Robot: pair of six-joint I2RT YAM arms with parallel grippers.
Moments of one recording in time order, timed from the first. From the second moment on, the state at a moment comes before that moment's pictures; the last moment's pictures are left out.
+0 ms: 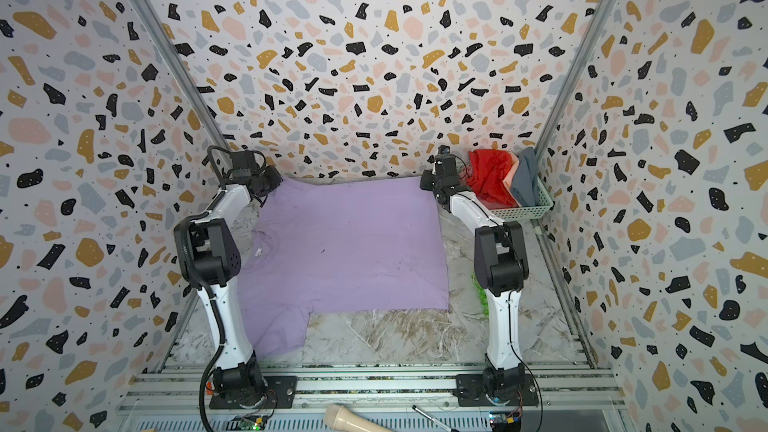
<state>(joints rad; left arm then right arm) 0.14 2.22 1.92 -0.32 0.22 -0.48 0.26 2.12 1.74 -0.08 0.00 0.31</state>
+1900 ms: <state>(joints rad) 0.14 1.61 1.18 -0.47 -0.11 -0.42 0.25 1.77 1.25 -0.10 -0.05 0.25</state>
